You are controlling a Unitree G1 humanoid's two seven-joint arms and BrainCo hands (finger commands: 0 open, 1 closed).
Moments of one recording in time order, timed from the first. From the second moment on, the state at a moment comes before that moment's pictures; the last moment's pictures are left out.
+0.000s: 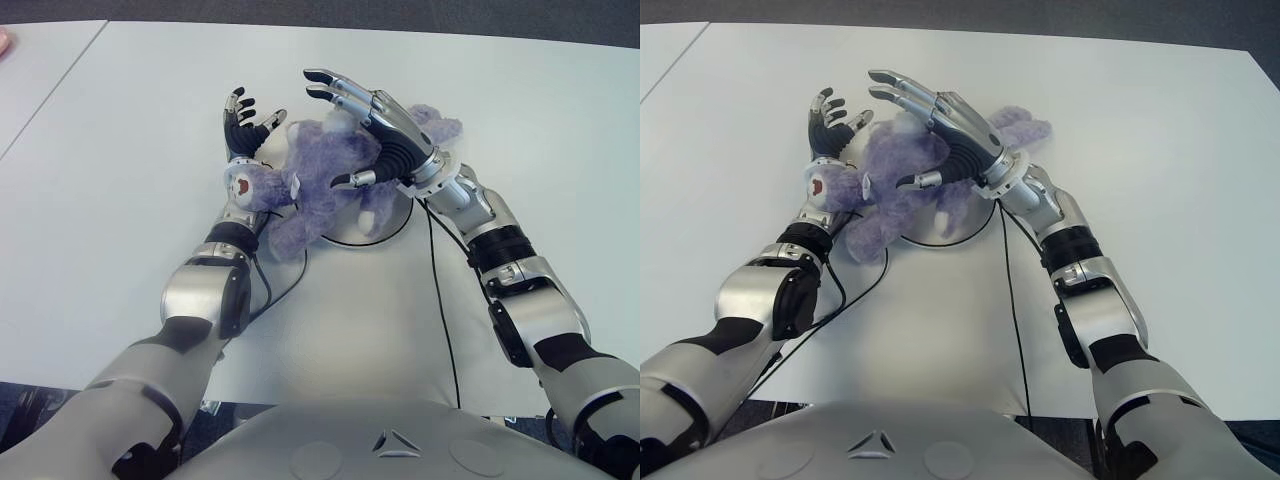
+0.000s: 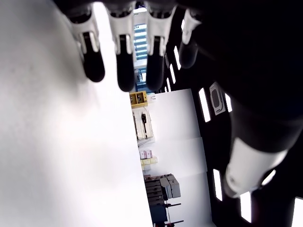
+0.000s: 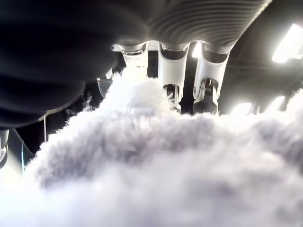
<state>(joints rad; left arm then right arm) -0.80 0.06 0.19 1.19 0.16 -0.37 0.40 -0.71 -0.34 0.26 0.58 -0.55 -1.01 -0.11</state>
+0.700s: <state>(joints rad) -0.80 0.06 0.20 1.19 0.15 -0.37 0.40 -0.89 -0.35 0.22 0.67 -0.43 -0.99 -0.07</state>
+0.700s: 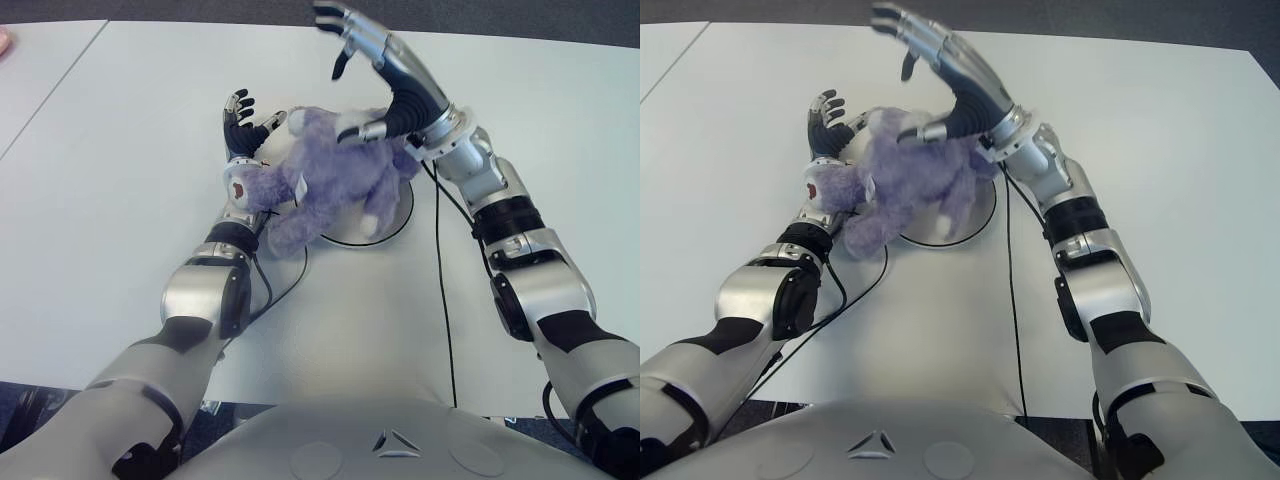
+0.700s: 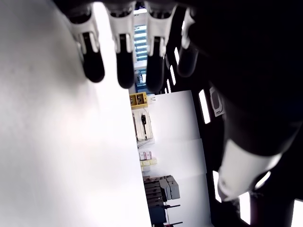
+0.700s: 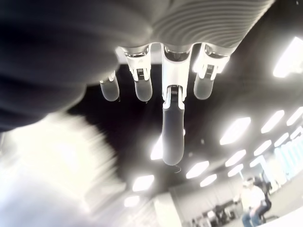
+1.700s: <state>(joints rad) -0.80 0.06 0.18 1.19 0.16 -0.37 0.40 -1.04 -0.35 0.13 0.73 -0.33 -0.97 -0.08</state>
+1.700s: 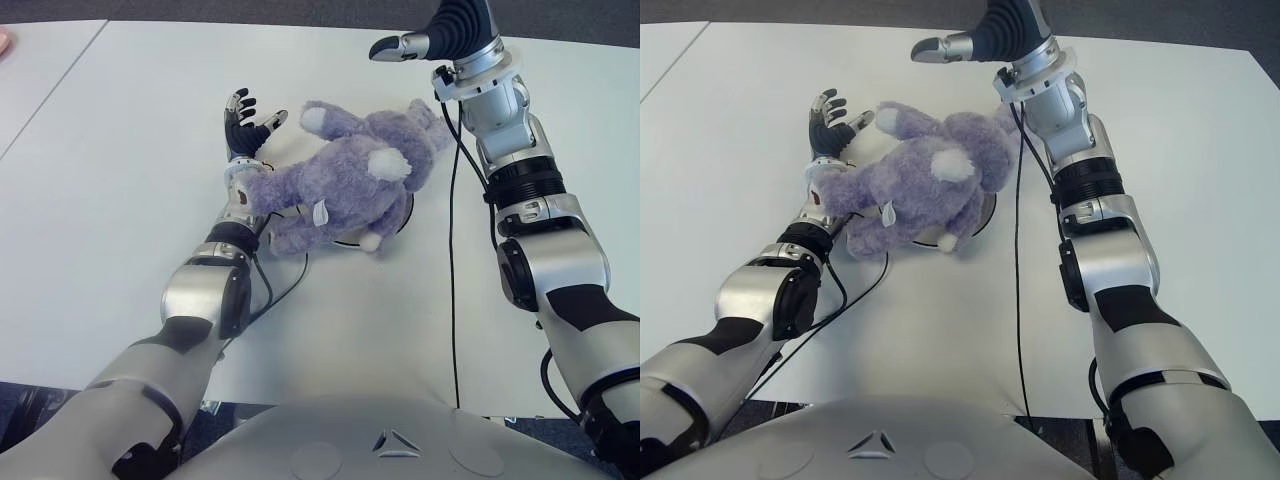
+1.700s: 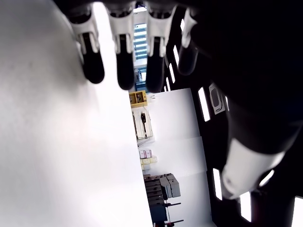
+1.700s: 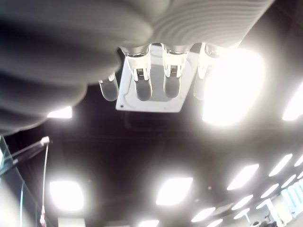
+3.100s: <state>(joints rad) -0.80 0.06 0.18 1.19 0.16 -0.37 0.40 -1.09 -0.41 -0.05 0.92 0.01 -0.91 0.22</state>
